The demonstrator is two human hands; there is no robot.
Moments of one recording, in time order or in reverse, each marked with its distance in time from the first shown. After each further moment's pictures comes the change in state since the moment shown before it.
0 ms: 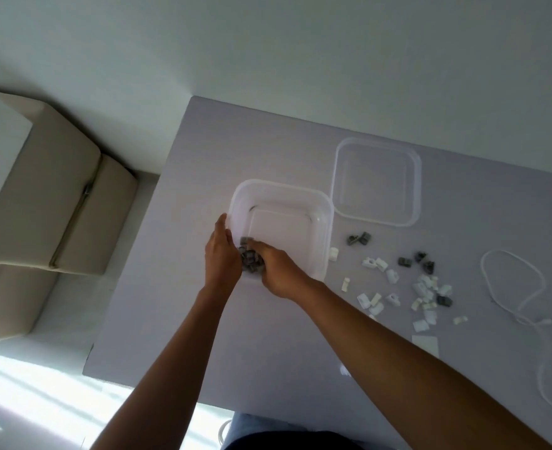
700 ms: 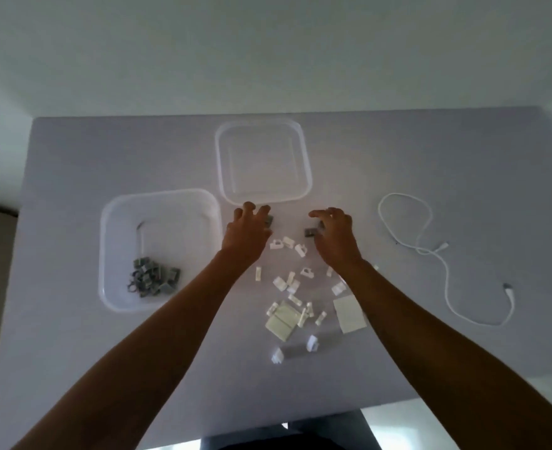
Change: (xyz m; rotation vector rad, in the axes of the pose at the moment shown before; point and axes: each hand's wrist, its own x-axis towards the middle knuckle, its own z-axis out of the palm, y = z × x) left_hand -0.017 0.103 0.204 0.672 -0.561 0.609; right_hand -0.120 0.217 -0.147 -0.165 0.741 0.367
